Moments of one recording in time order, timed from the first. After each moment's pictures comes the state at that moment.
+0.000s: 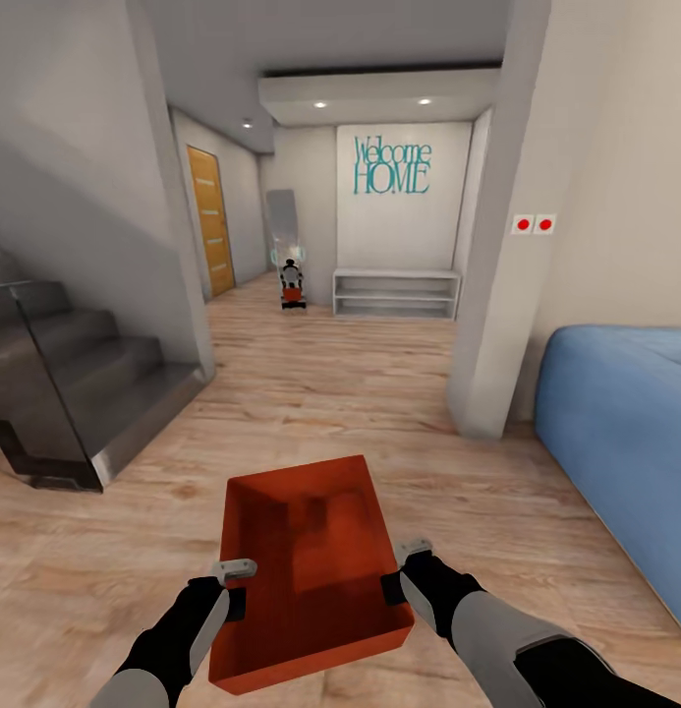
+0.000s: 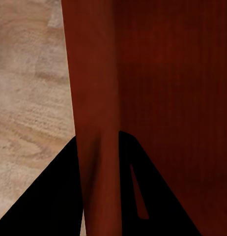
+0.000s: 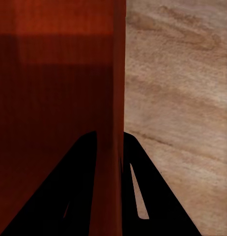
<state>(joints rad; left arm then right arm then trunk) -0.51 -0.05 0.01 -0.63 0.12 0.59 0.25 -0.80 0.17 0.18 -0.13 -0.01 0.42 -0.09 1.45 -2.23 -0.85</state>
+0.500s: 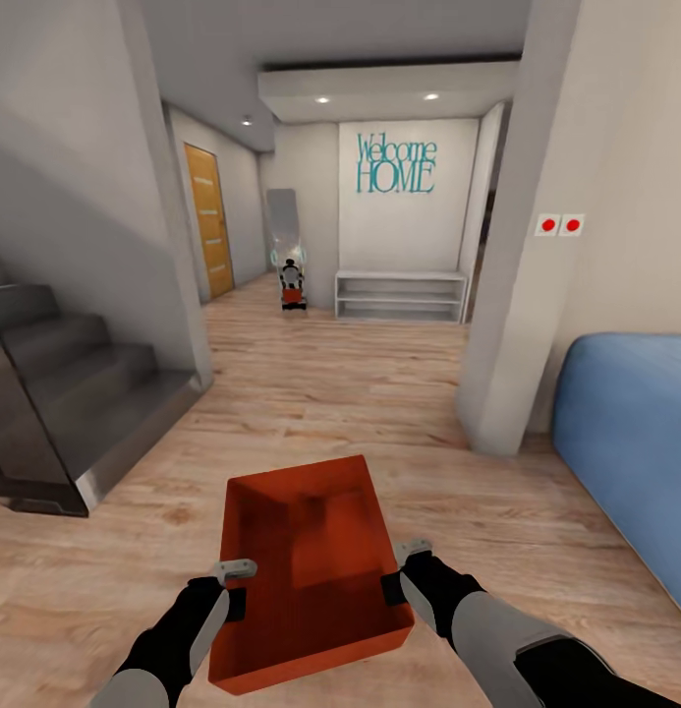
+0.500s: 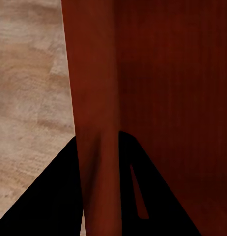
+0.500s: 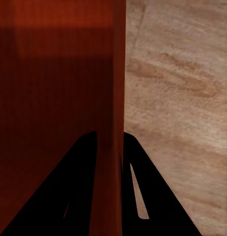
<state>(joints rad) -0.51 -0.05 0.01 -0.63 0.12 0.59 0.25 -0.80 0.17 0.18 -0.13 -0.01 0.42 -0.09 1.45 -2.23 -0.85</state>
